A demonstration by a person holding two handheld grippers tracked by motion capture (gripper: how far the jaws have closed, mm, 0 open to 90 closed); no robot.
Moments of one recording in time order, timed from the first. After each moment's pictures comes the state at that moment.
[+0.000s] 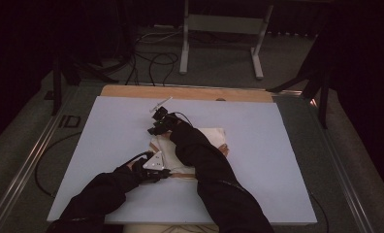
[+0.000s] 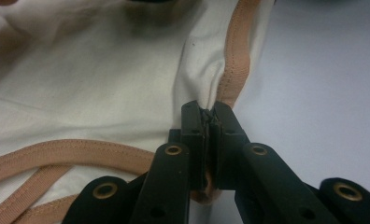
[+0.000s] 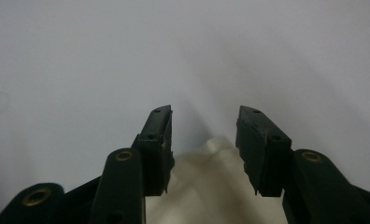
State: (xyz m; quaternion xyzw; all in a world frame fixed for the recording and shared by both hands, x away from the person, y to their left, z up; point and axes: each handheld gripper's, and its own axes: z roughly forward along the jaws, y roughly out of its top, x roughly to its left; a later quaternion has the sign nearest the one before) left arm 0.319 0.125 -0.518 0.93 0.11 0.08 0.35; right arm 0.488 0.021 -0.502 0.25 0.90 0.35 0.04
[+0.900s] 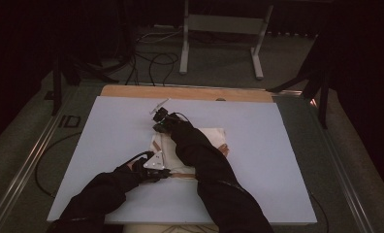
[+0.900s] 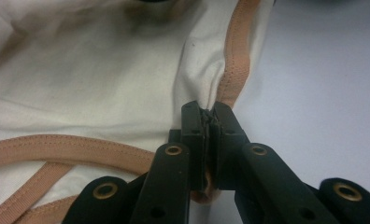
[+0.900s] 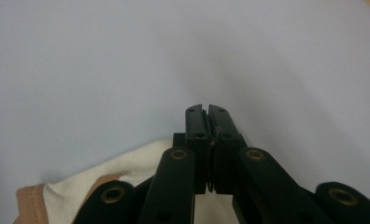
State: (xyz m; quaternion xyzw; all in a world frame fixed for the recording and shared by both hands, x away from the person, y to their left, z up) left arm 0.319 0.123 -0.516 0.93 0.11 0.07 0.35; right arm 0.485 0.018 -0.499 0.23 0.91 0.32 0.09
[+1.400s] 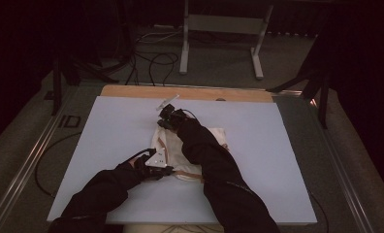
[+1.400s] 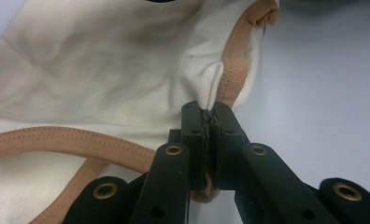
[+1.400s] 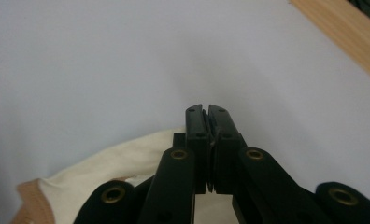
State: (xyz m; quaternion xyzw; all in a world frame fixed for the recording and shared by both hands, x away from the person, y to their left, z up) left arm 0.320 0.114 -0.497 0.93 0.09 0.08 0.36; right arm 0.480 -0.005 -0.476 0.23 0.90 0.35 0.11
